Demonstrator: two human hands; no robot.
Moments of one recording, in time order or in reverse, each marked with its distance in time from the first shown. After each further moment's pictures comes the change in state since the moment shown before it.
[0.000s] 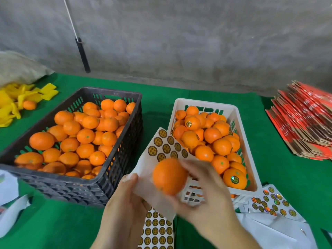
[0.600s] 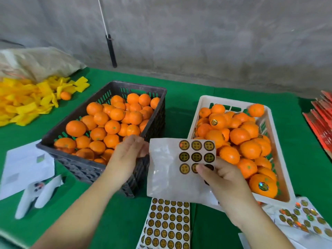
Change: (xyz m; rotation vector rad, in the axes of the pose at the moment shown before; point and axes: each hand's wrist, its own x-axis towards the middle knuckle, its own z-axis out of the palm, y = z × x) left_hand 0.071 0.077 -0.045 0.865 0.037 0.367; right_hand 0.026 0.018 0.019 0.777 -0.223 0.636
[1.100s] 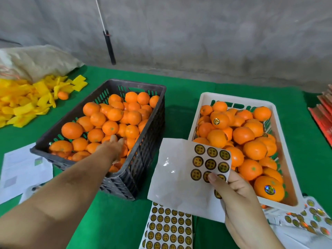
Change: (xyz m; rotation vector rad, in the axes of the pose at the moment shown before) left_hand 0.136 -0.096 -0.053 1.604 -0.439 -0.410; right_hand -0.008 0.028 -0.005 0.154 0.187 0.027
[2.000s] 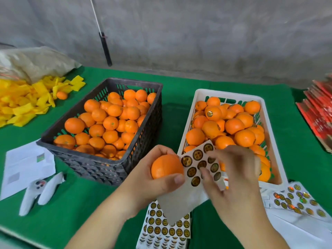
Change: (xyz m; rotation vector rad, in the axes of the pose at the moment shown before) left_hand -0.264 0.088 -0.021 -1.700 0.021 0.770; right_hand -0.042 -0.032 0.004 -1.088 0.215 -0.758
